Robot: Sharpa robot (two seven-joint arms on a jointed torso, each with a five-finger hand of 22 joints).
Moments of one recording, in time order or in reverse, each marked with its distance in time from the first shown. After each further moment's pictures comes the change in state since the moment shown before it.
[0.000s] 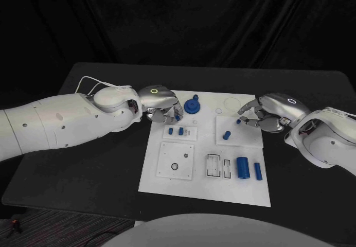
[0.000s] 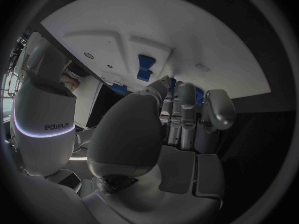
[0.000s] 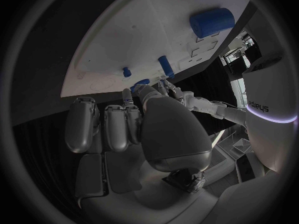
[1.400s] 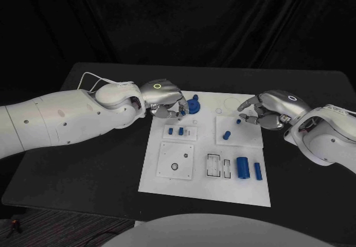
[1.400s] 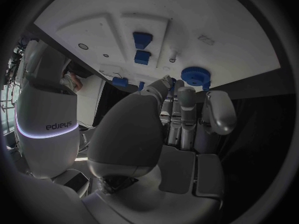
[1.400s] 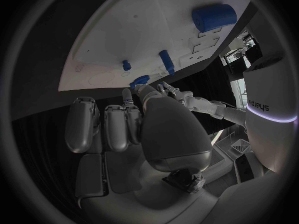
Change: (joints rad) left arm 0.023 0.010 0.001 0.013 0.001 -0.071 0.035; left_hand 0.009 0.009 -0.004 -0.010 0.009 0.009 0.002 0.019 -0.029 0.018 -0.003 0.050 0.028 0.027 -0.002 0.036 0.047 0.000 0.018 -0.004 0.035 0.000; right arm 0.013 0.000 0.000 0.004 -0.004 -0.013 0.000; right_hand 0.000 0.000 -0.003 0.003 0.000 0.000 0.000 0.000 0.000 0.000 0.000 0.002 -0.001 0.000 0.000 0.000 0.000 0.000 0.000 0.000 0.000 0.000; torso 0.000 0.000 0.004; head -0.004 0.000
